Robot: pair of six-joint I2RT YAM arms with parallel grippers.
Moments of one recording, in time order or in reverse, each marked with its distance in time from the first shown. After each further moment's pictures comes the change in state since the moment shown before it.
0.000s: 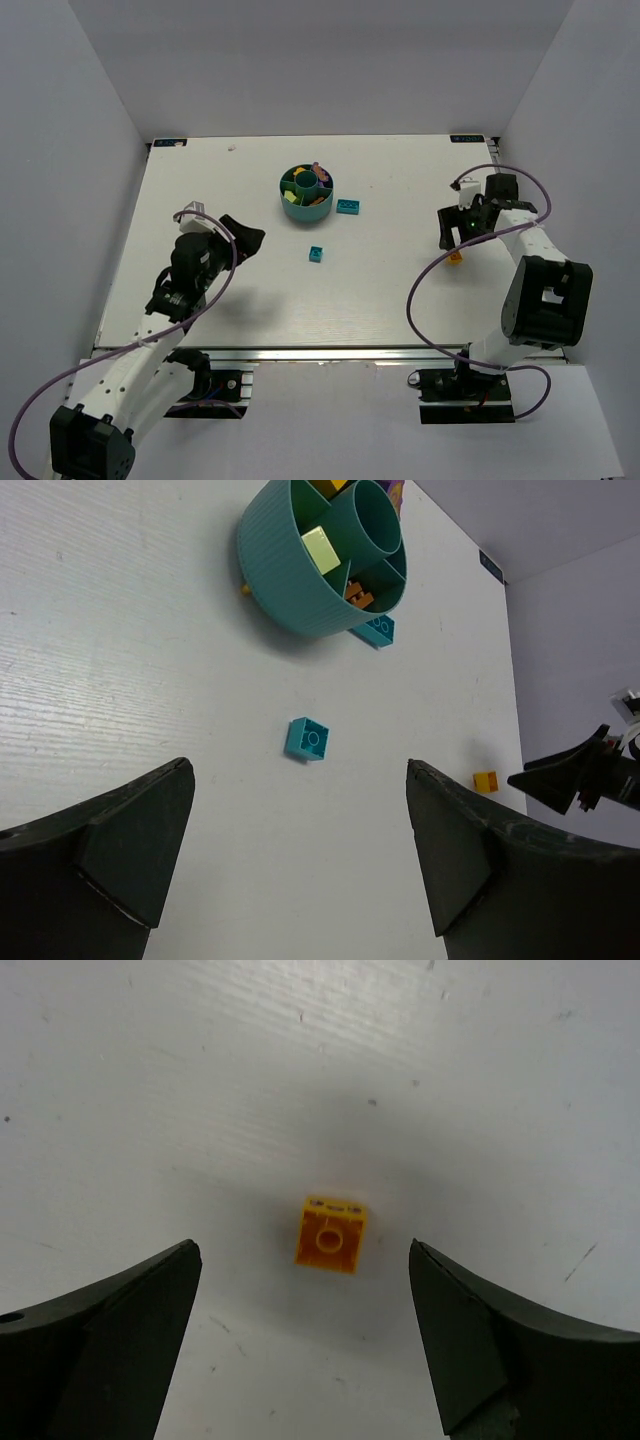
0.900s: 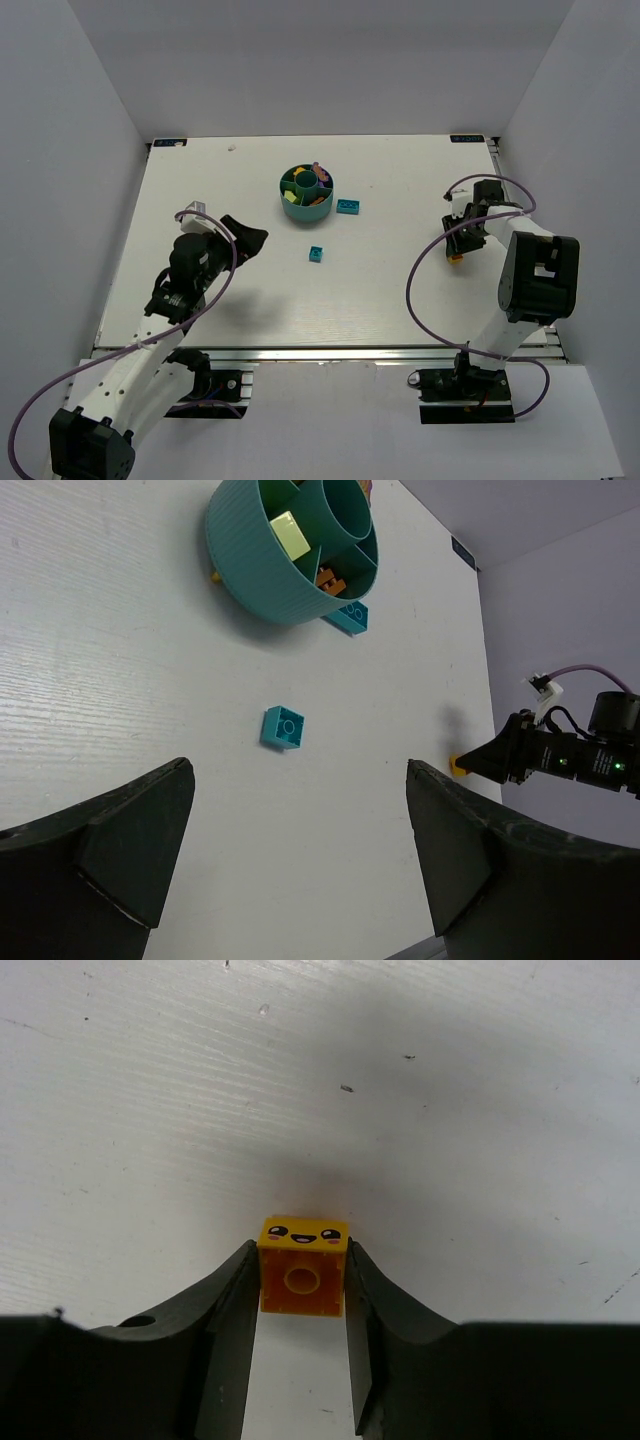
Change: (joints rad) left arm 0.000 -0.008 0.000 0.019 0.055 -0.023; right arm 0.014 0.162 -0.019 0.021 0.134 0.004
